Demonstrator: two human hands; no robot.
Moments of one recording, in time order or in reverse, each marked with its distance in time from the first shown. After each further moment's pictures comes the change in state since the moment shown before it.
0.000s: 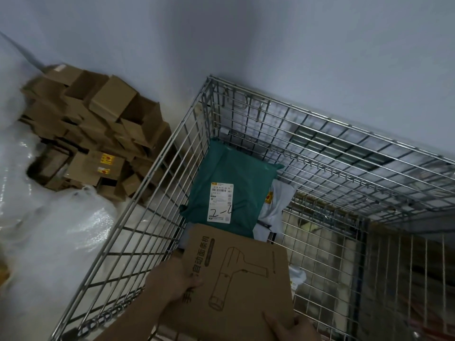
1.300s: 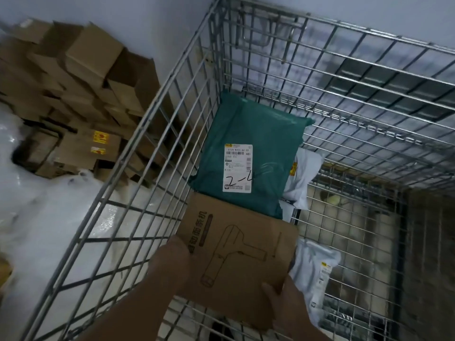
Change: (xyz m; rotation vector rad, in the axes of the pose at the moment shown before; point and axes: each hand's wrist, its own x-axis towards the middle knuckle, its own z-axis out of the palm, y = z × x) left_hand 0.094 -0.069 0.045 0.237 0.067 -0.148; right_hand 0.114 0.068 0.131 -0.381 -0.059 -0.122
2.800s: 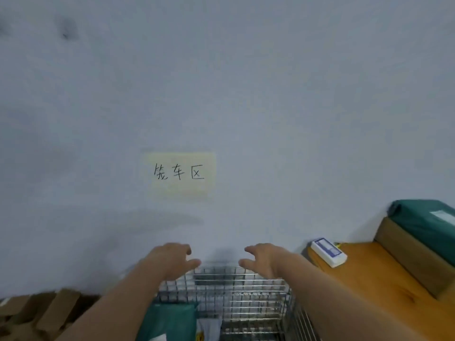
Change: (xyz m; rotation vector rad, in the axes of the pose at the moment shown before) left_hand -0.464 0.218 -0.438 0.379 0.473 0.807; right_hand -0.414 -0.210 -0.544 -0.666 0.368 -0.494
